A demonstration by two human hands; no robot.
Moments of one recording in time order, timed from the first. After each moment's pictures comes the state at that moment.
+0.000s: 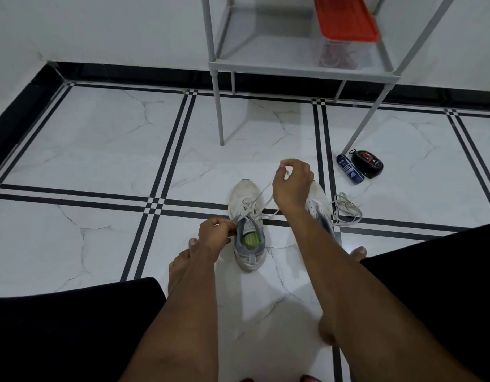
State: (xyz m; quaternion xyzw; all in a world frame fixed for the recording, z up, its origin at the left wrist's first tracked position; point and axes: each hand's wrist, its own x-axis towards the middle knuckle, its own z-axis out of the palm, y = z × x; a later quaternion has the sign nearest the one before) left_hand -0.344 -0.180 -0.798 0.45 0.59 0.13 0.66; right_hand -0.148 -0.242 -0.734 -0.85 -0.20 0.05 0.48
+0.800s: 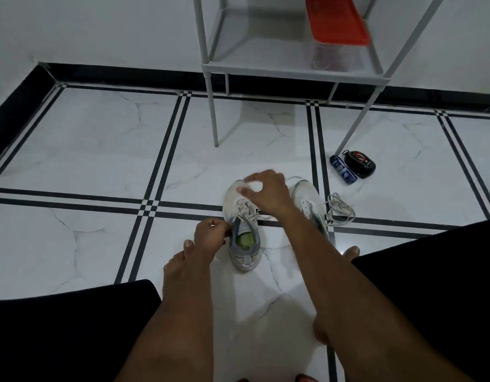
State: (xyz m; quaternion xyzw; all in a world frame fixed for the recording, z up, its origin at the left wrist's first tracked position) left_hand -0.345 -0.179 -0.800 0.51 0.59 0.10 0.62; right_hand -0.154 -0.242 -0.726 -0.83 -0.39 0.24 0.32
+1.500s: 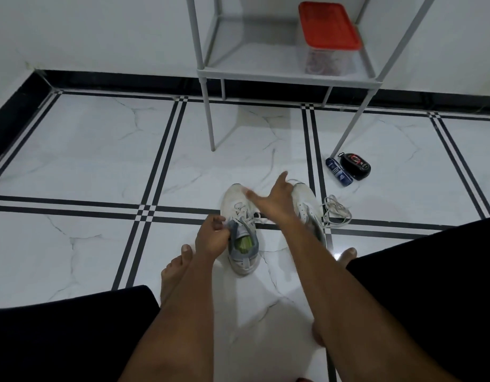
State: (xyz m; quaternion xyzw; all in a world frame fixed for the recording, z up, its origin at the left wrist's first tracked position) left_hand -0.337 -0.180 -0.804 0.61 0.56 0.09 0.56; right_hand -0.157 -0.258 -0.718 -0.86 -0.19 0.32 0.34
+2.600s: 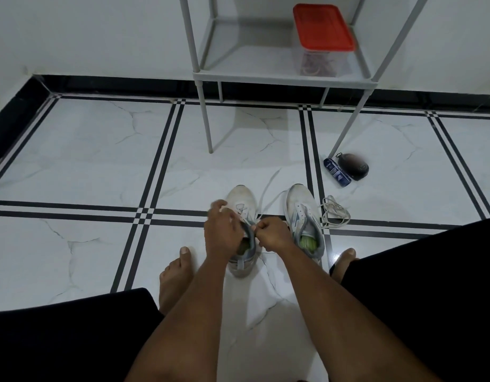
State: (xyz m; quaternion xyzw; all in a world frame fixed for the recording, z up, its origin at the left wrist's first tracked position) left_hand -0.302 -0.195 -0.803 0.84 0.43 0.23 0.23; right_hand -0.177 -0.300 -0.794 -0.86 -0.23 0.35 0.27
